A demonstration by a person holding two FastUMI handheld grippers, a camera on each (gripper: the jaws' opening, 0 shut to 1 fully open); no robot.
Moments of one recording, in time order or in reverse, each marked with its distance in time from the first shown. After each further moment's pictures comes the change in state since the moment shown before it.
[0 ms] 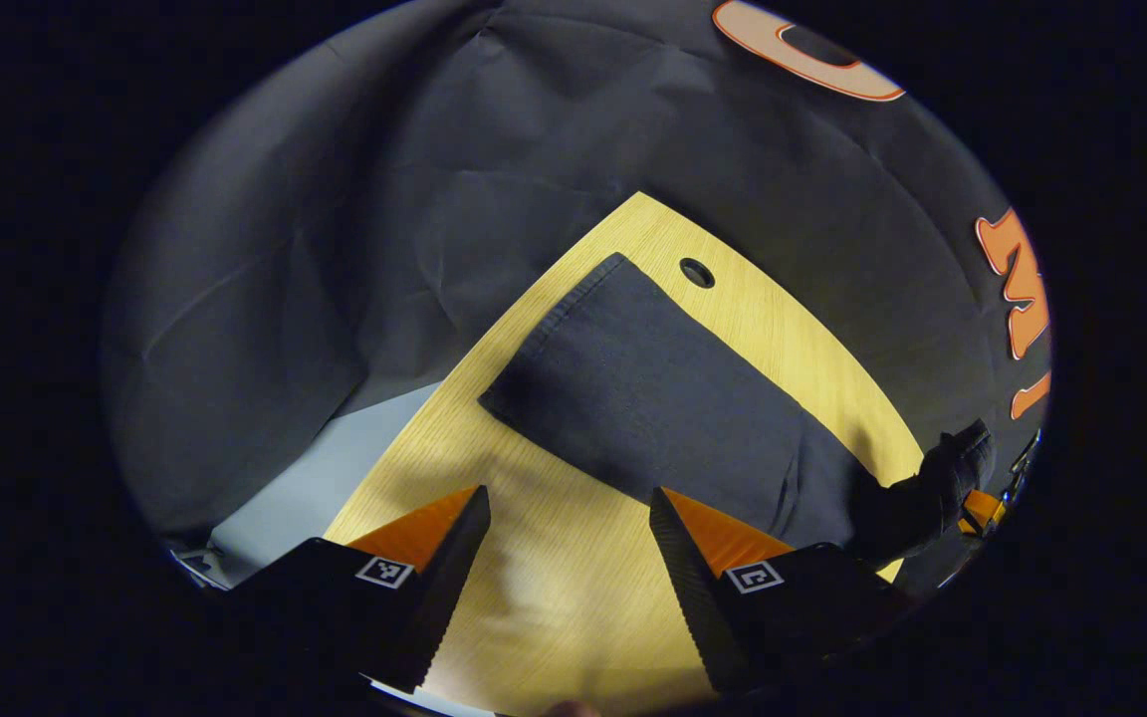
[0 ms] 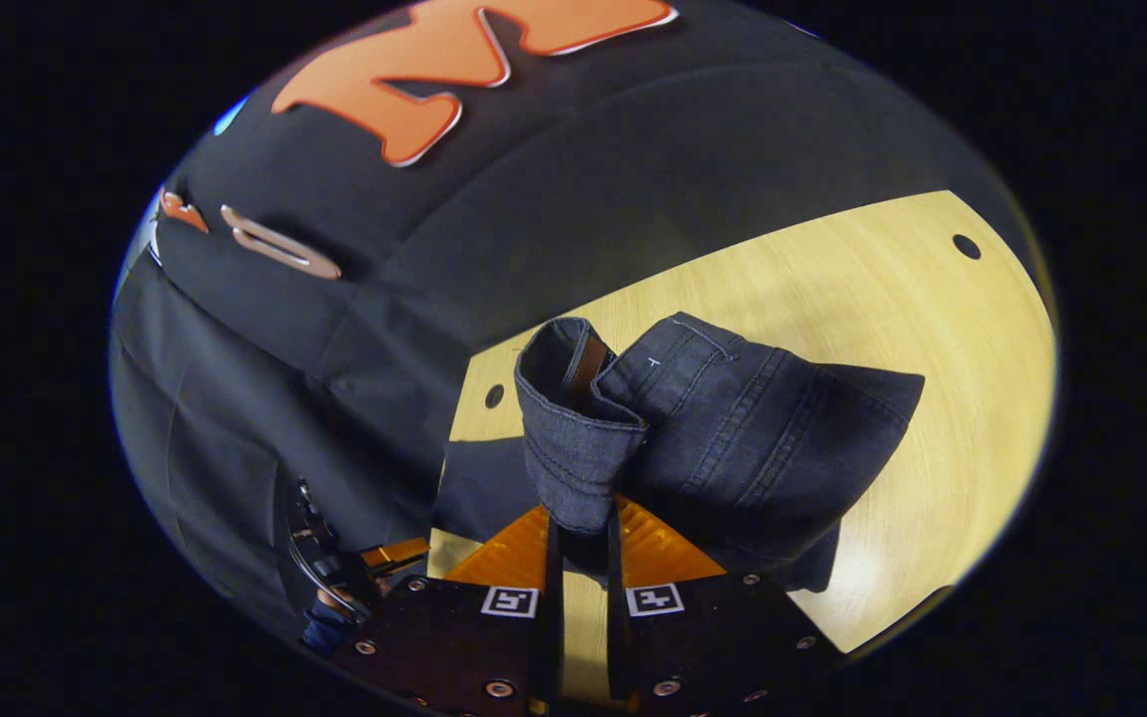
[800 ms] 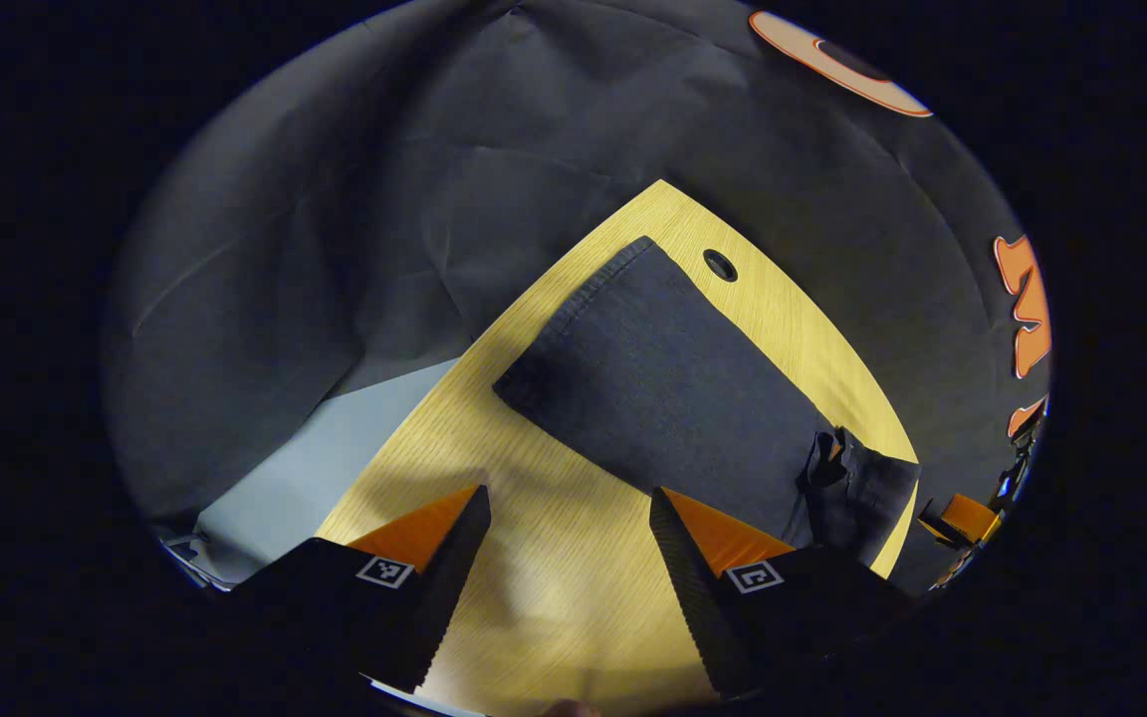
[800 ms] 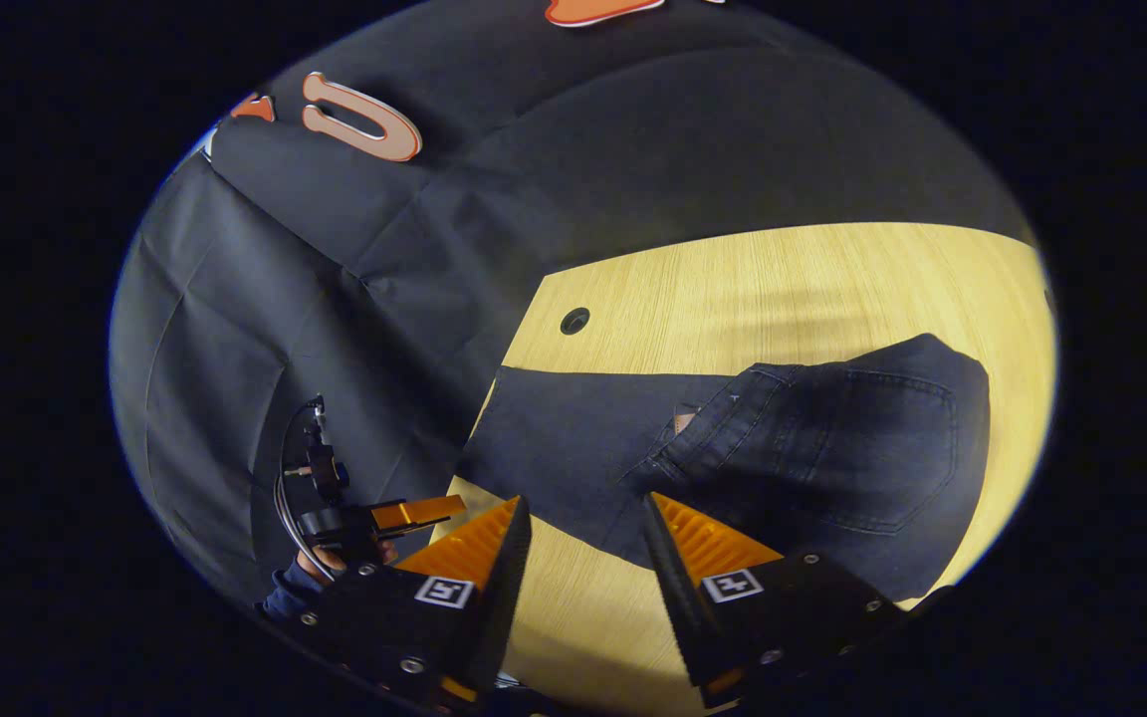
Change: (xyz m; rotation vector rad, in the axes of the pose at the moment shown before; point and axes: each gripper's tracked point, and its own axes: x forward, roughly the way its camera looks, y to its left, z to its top) left arm -0.004 -0.007 0.001 -0.036 0.022 -0.018; right arm -0.041 0.021 -0.003 -0.203 0.121 0.129
